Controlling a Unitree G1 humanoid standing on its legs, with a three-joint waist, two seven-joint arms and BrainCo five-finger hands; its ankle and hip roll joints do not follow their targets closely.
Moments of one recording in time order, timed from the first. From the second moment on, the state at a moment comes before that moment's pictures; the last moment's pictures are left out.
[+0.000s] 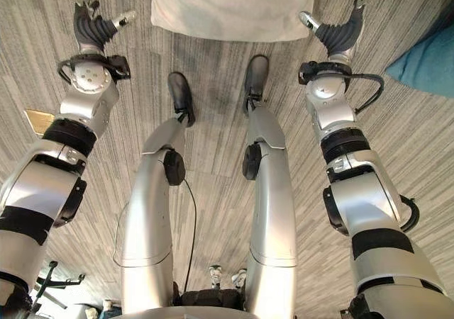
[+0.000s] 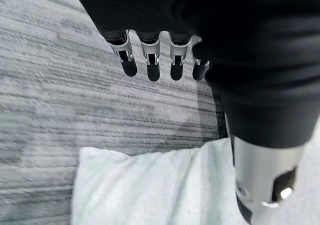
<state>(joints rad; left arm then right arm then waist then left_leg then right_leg) -1.26 0.50 -0.41 0.98 -0.57 -0.23 0.42 -1.17 -0.53 0.34 0.91 0.29 -0.18 -0.62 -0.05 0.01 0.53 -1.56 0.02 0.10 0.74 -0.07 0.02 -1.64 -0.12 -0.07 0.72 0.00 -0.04</state>
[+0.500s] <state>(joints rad) -1.44 0.42 -0.54 1.03 -0.56 -0.18 0.49 -1.35 -0.52 0.52 0.89 0.29 -0.14 -0.67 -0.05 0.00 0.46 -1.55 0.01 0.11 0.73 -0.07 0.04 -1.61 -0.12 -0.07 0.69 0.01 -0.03</state>
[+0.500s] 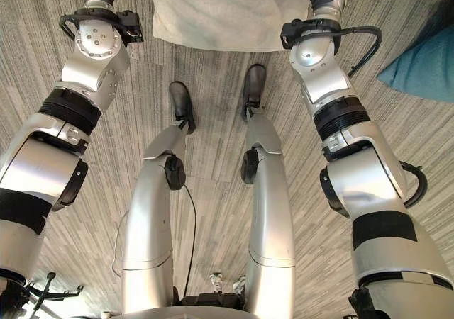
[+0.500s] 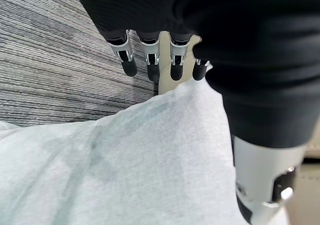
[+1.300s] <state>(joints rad) -1.51 0.42 -0.53 1.11 -0.46 -0.05 0.64 -1.38 -0.53 0.56 0.85 0.26 -0.07 -0.69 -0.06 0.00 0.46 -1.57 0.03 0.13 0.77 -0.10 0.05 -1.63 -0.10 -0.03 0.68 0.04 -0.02</state>
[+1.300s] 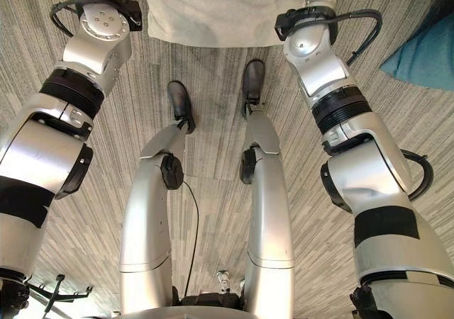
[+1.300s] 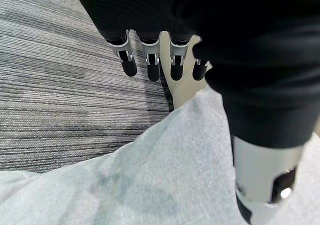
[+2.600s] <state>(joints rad) -1.32 0.47 -0.53 0.64 -0.80 -0.19 0.63 -1.30 -0.54 0.51 0.72 0.31 -0.07 -0.70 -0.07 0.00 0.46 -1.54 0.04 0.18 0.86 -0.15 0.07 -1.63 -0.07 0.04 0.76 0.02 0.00</state>
